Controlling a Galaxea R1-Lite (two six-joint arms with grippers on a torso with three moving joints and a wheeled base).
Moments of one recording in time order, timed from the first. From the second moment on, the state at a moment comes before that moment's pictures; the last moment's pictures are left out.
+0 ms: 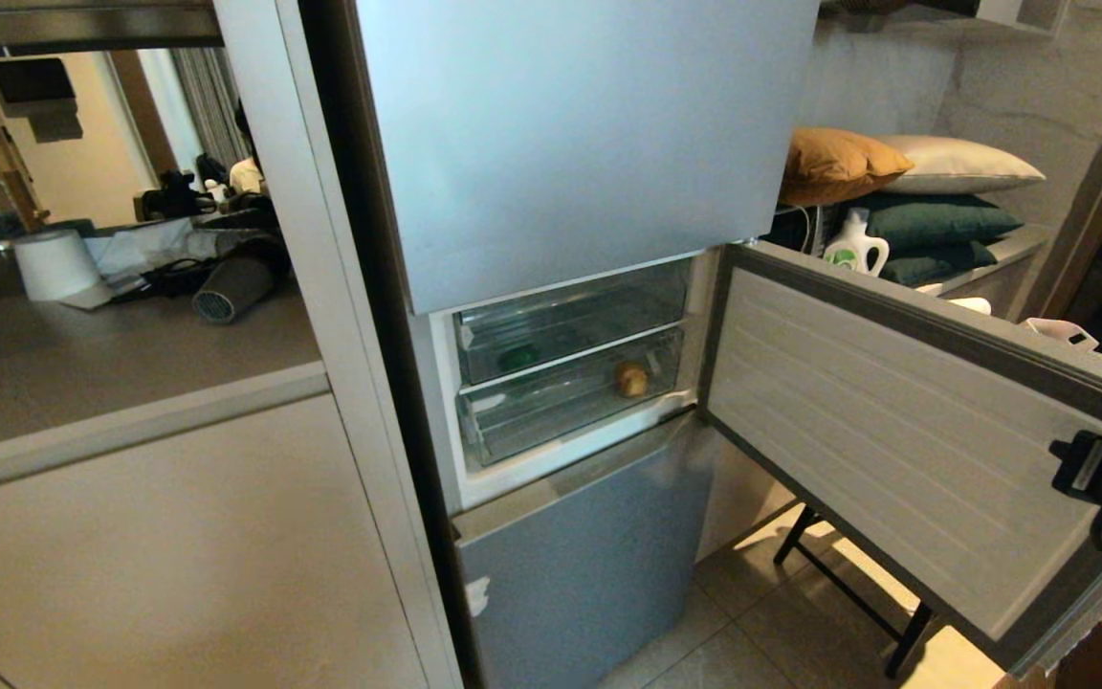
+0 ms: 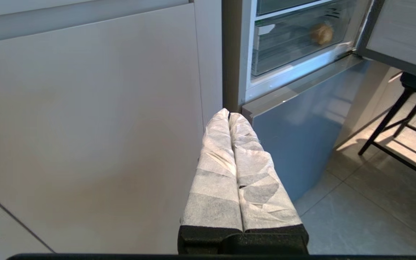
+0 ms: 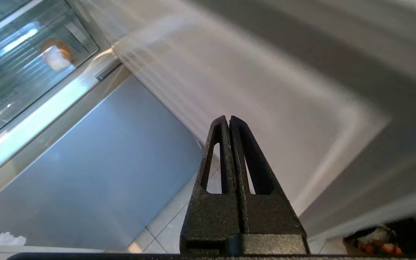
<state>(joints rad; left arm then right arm) 0.00 0.00 0.00 -0.02 0.00 0.03 -0.28 1.50 -0.47 -0.72 0.04 0.18</state>
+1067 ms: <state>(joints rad) 0.00 0.00 0.00 -0.02 0.00 0.03 -0.29 0.43 -0.04 -0.21 0.26 -0.05</state>
